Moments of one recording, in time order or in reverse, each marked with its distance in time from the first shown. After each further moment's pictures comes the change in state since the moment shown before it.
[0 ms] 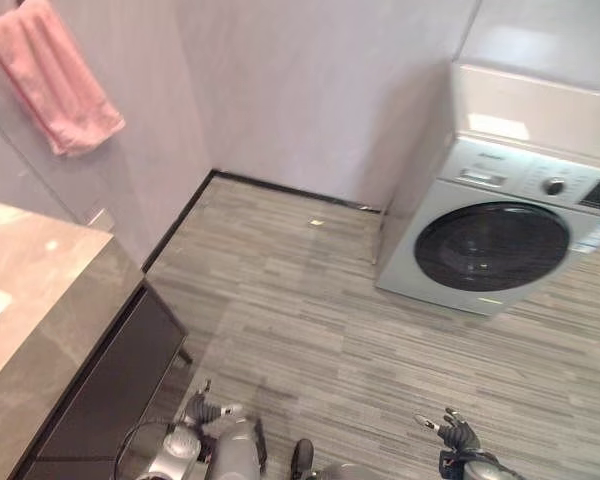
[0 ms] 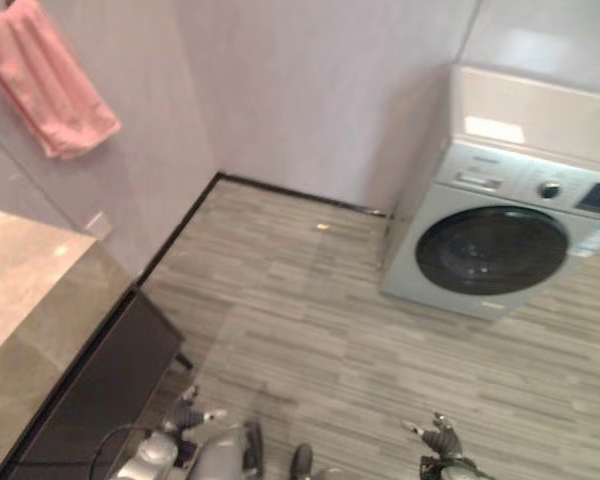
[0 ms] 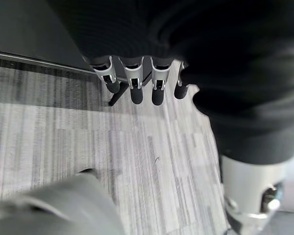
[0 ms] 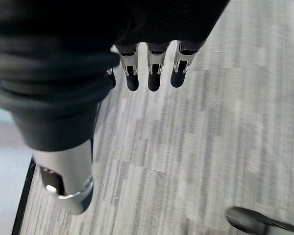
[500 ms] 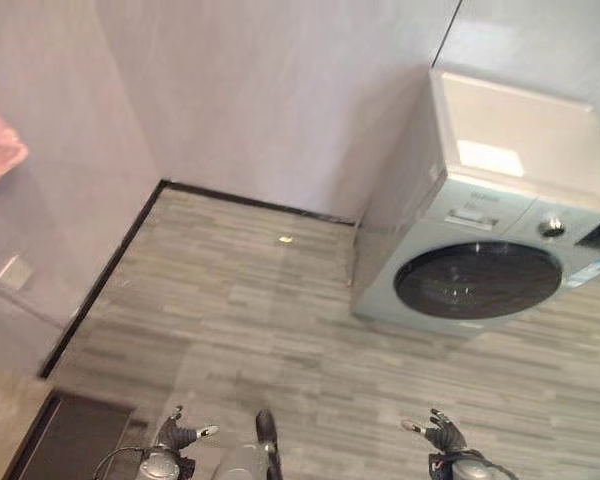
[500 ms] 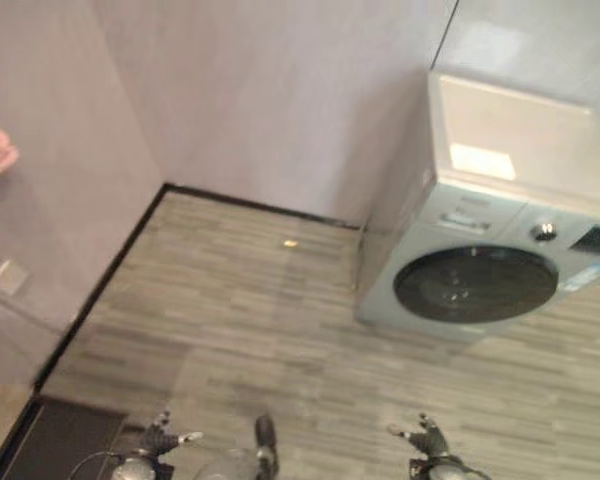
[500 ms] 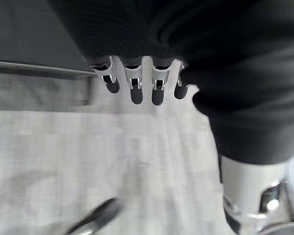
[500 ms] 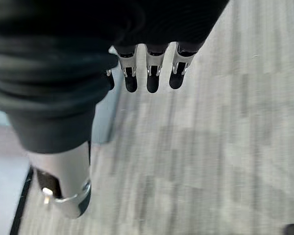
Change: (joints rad) left arm 0.050 0.025 0.062 0.028 0.013 0.001 0.007; right arm 0.064 0.038 0.000 -0.003 -0.068 0.016 0.011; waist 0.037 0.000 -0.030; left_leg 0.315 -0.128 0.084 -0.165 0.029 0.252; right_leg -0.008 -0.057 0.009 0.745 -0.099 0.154
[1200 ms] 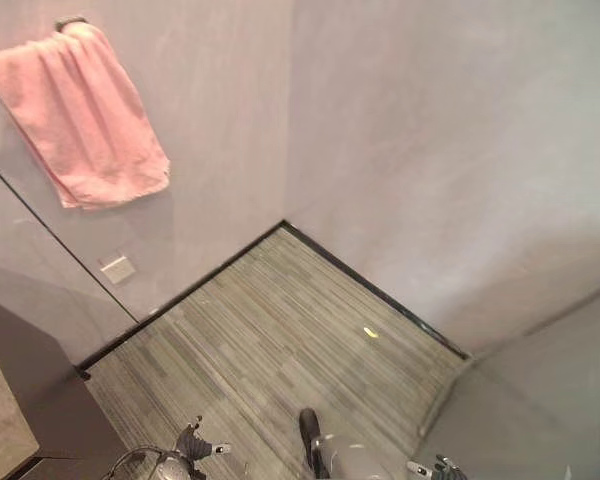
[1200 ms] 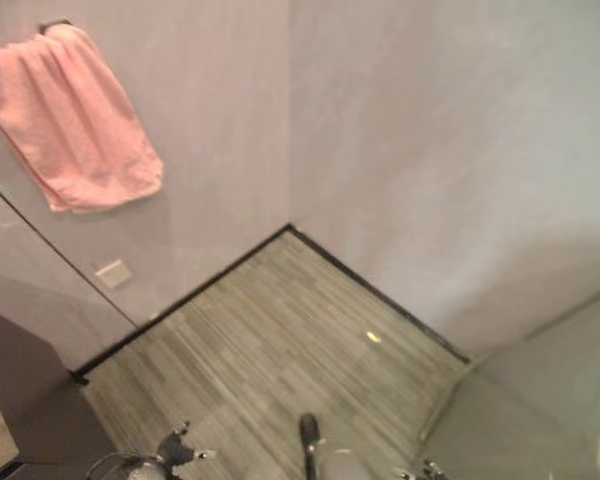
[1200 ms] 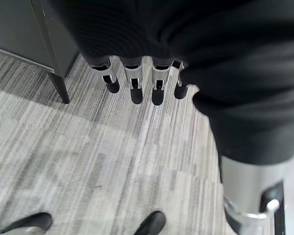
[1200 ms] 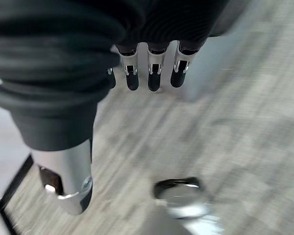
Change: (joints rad) left arm -0.030 -0.041 -0.112 0.122 0.086 -0.013 -0.017; right arm 0.022 0.006 -0.008 0.072 0.041 -0.005 0.040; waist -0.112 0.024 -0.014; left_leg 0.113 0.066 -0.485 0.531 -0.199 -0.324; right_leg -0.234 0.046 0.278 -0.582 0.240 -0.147
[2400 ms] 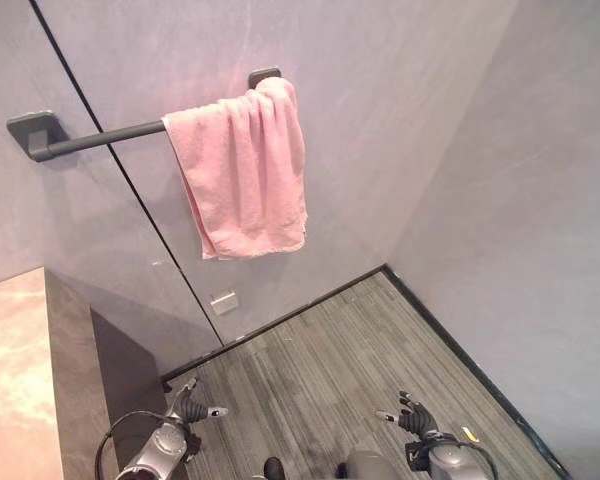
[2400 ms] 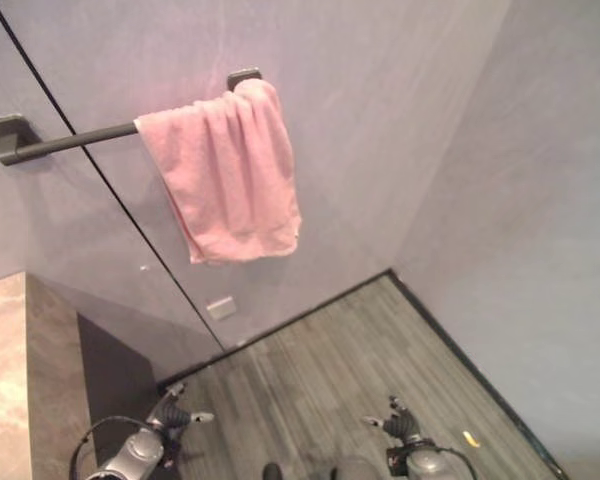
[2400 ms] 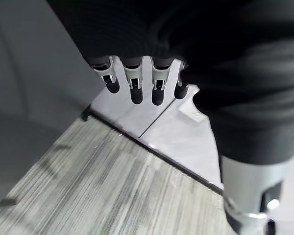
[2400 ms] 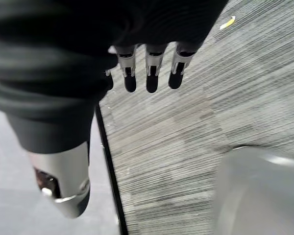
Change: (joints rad) left arm -0.050 0.047 -0.035 -0.040 0.012 -0.012 0.018; right arm -0.095 0.035 0.109 -0.058 -0.119 0.003 -0.029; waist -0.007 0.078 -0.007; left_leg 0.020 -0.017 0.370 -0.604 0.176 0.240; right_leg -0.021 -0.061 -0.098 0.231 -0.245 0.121
